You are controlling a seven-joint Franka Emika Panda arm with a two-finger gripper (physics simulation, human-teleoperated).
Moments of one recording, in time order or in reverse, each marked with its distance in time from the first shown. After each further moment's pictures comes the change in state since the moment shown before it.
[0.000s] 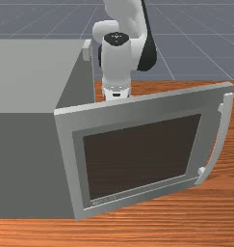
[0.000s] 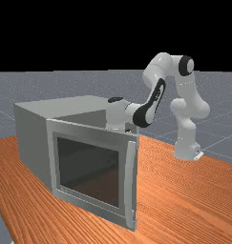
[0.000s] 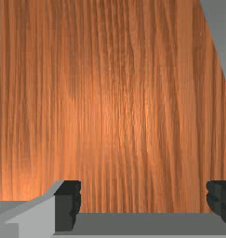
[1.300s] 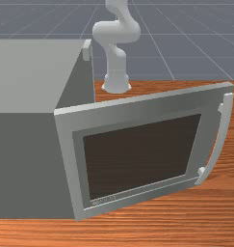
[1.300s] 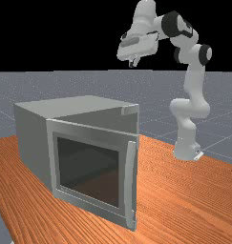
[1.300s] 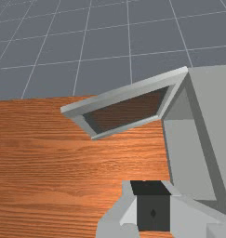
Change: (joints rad) arm 0.065 -0.576 0.005 0.242 0.111 -0.391 1.625
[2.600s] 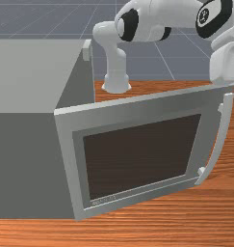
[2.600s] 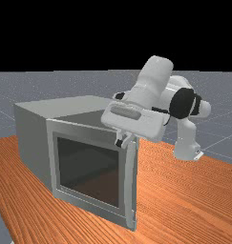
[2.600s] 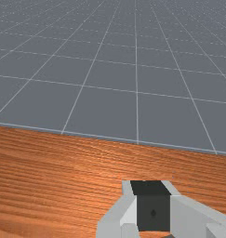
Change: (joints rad) arm 0.319 1.244 -0.074 1.223 -0.282 0.221 0.236
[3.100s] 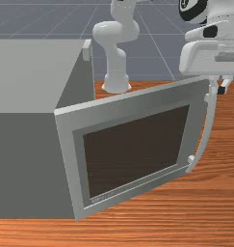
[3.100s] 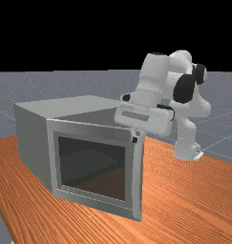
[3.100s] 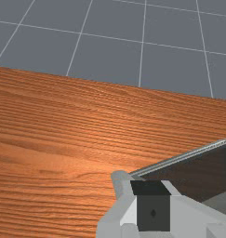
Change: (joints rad) arm -0.031 -0.487 0.061 -0.764 0.044 -0.027 -0.038
